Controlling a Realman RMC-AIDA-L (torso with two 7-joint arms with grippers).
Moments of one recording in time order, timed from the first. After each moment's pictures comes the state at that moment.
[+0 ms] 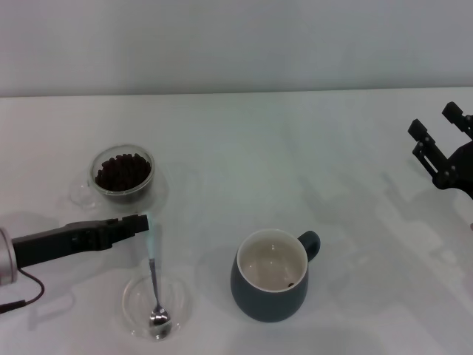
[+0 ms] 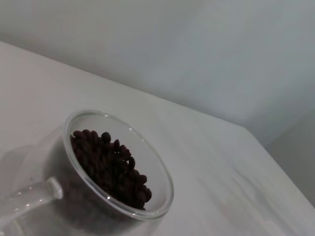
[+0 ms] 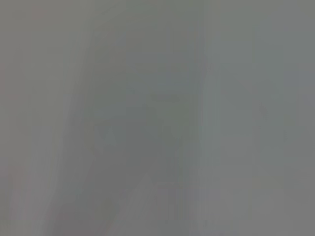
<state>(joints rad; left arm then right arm) -0.44 -2.02 1.01 0.53 1.73 1.30 -1.84 0.31 2.01 -1.96 -0.11 0.21 -1.44 0.28</state>
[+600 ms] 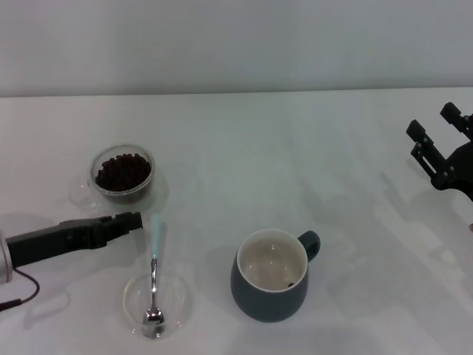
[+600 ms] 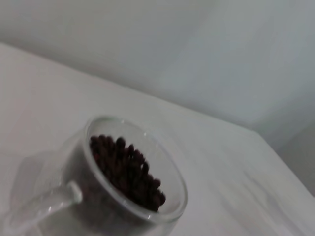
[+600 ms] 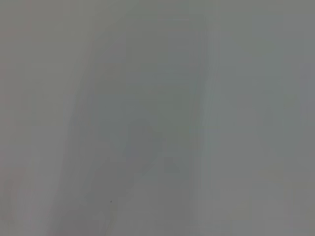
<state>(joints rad) -0.43 -2.02 1.00 0.54 1.72 1.29 -1.82 0.31 2.01 -1.97 -0.11 0.21 -1.44 0.28</state>
